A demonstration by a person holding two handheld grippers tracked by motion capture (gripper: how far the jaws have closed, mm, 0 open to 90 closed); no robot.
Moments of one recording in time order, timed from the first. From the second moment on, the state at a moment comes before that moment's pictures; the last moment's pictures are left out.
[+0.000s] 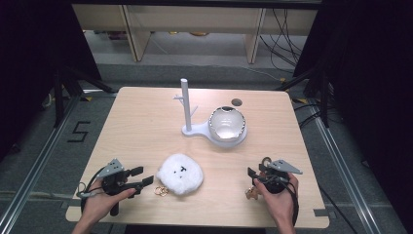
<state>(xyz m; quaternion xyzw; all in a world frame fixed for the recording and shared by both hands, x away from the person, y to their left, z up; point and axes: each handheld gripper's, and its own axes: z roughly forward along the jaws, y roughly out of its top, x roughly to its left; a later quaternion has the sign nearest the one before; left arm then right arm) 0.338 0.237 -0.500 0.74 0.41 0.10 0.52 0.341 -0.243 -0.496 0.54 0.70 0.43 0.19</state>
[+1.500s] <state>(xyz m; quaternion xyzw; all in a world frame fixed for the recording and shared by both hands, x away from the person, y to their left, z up) 0.450 0.146 -0.482 0.88 0.42 -0.02 0.24 0.343 -0.235 -0.481 0.52 0.73 0.41 0.17</state>
